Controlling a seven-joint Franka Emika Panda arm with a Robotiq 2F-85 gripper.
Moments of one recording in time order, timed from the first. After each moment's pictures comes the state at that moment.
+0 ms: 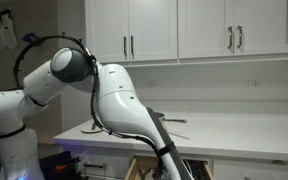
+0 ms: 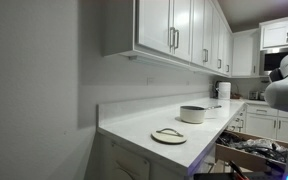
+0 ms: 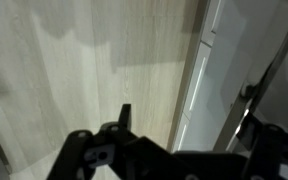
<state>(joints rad) -0.72 1.01 -0.50 -1.76 1.45 2.39 -1.43</state>
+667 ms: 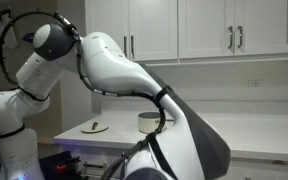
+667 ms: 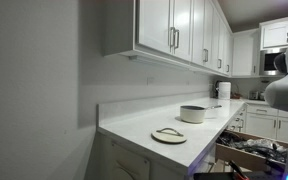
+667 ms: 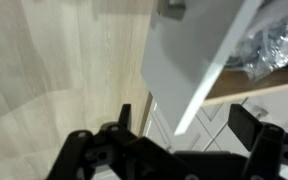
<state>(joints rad) -0.75 0.77 -0.49 -1.77 1.36 2.34 -1.40</state>
